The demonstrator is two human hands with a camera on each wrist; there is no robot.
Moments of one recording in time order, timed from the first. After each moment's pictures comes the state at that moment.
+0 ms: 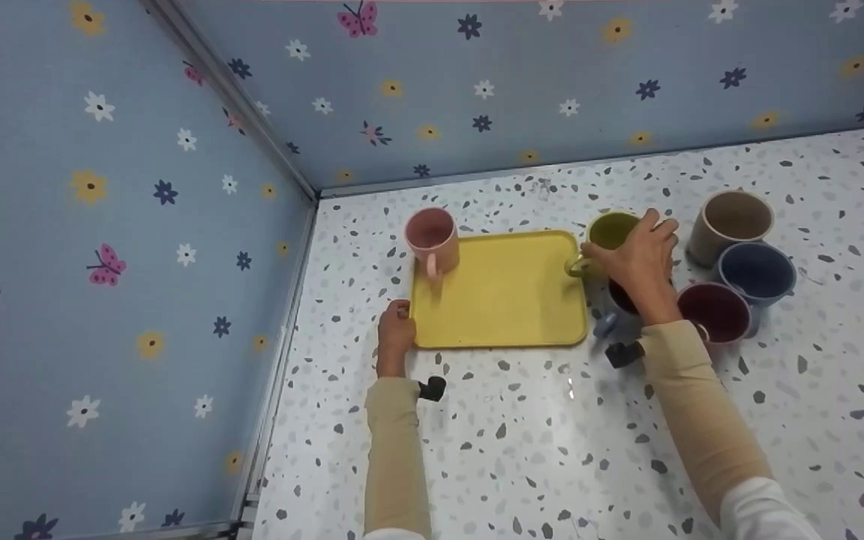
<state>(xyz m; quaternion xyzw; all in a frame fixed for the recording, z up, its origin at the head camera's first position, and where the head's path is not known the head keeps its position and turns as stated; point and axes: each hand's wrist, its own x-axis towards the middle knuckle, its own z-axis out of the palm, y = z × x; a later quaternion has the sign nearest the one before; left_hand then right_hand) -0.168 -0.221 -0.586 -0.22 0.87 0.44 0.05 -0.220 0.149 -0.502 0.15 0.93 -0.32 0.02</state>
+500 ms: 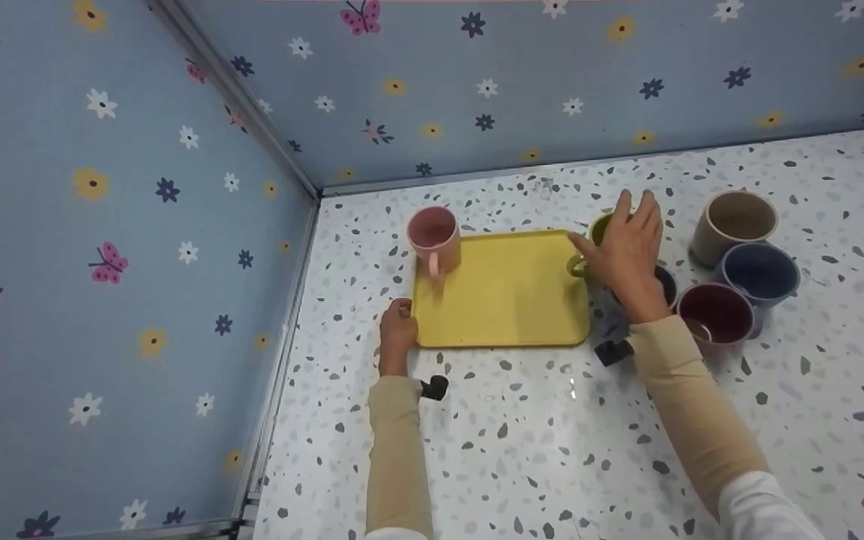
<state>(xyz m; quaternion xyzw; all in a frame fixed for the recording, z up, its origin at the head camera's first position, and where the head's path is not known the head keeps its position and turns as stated) -0.170 -0.222 -0.587 -0.23 0.87 0.43 0.06 -0.219 0.123 -0.487 0.04 0.96 -0.26 -0.06</state>
